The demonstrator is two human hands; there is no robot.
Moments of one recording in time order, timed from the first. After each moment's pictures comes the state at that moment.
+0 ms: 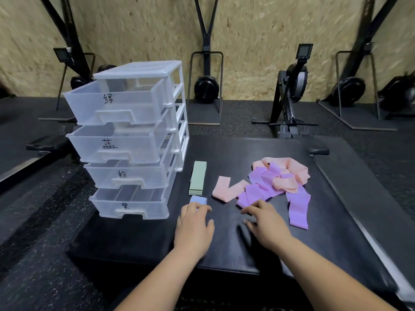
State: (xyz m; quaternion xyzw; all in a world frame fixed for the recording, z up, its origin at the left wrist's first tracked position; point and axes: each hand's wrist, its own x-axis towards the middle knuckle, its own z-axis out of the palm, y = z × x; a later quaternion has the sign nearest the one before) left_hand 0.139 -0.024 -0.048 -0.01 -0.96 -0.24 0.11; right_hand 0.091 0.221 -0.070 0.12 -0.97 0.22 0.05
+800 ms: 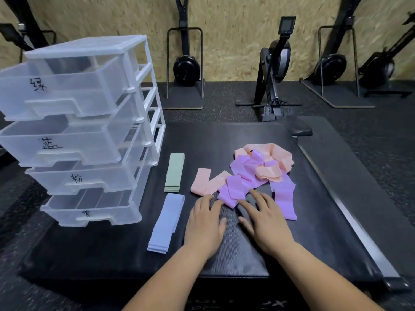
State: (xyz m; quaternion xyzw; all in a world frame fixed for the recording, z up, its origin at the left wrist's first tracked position) left_hand 0.093 0.056 -0.088 -0.12 -0.97 -0.18 0.11; right_hand 0.087 0.273 -0.105 0.11 -0.98 0.08 0.13
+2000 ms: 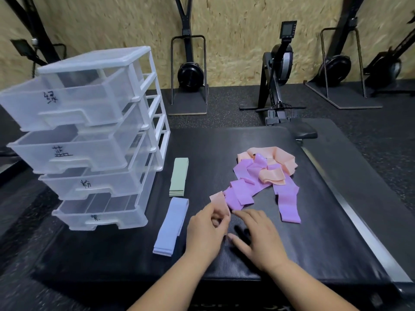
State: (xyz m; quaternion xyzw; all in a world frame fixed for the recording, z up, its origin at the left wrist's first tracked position) left_hand 0.115 0.053 -0.062 0.00 -0.88 -0.47 0.08; right_hand 0.126 0.241 -0.098 0.15 -0.94 0.24 0.17
